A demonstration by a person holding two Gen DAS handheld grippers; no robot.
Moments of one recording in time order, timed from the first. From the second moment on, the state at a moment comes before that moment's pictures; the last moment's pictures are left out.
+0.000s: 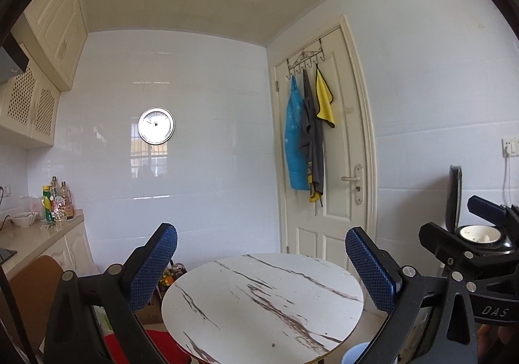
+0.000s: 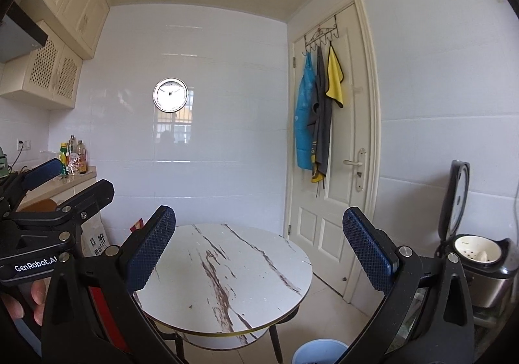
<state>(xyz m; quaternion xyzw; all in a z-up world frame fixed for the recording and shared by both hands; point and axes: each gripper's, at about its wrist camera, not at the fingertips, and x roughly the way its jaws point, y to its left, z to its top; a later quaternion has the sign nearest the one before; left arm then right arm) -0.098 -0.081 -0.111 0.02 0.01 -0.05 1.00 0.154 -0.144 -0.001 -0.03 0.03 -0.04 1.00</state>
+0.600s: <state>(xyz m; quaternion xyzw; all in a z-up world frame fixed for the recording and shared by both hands) -0.010 -0.103 -0.066 0.02 0.03 -0.04 1.00 0.154 -0.145 -0.004 -0.03 0.03 -0.04 1.00</state>
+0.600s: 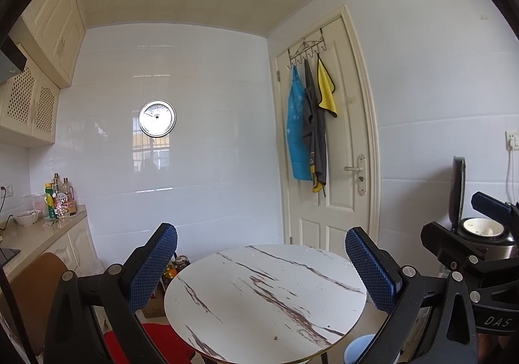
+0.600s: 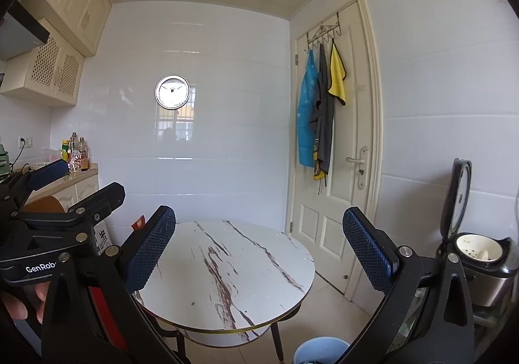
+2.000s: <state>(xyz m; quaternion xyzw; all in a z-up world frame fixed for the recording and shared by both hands) 0.004 -0.061 -0.067 0.03 0.02 -0.04 1.00 0.150 -0.145 -0.006 -0.03 0.03 -0.04 1.00</state>
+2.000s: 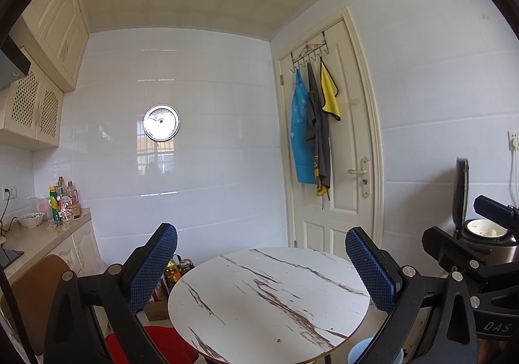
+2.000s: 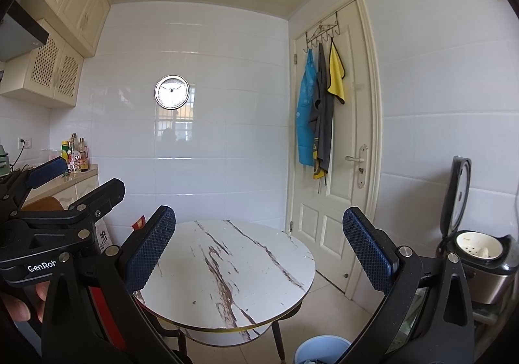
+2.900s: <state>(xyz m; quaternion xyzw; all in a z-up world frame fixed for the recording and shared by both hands) 0.006 -0.051 -0.073 0.03 0.02 -0.04 1.00 0.150 -0.143 -0.008 -0.03 0.03 -0.04 1.00</state>
